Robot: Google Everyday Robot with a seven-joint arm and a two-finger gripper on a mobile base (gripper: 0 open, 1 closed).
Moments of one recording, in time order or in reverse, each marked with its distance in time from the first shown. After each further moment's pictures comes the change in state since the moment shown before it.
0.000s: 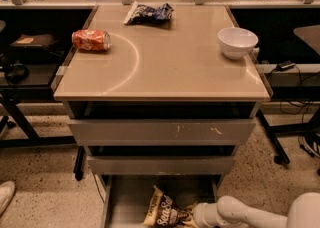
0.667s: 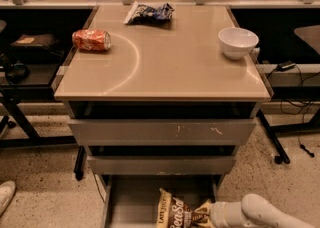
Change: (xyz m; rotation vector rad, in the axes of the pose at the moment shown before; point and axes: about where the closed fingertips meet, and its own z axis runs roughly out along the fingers) arm -0.037 0.017 -0.108 -0.014 -0.082 -0.104
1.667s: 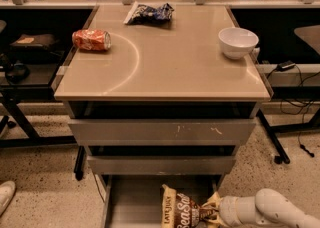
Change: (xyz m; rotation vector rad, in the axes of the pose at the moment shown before) arm -0.046 -0.002 -0.074 0.030 0.015 -0.116
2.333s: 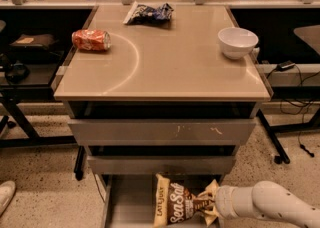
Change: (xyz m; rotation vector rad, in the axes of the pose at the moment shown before) arm -0.080 -0.018 -0.043 0.061 0.099 -0.076
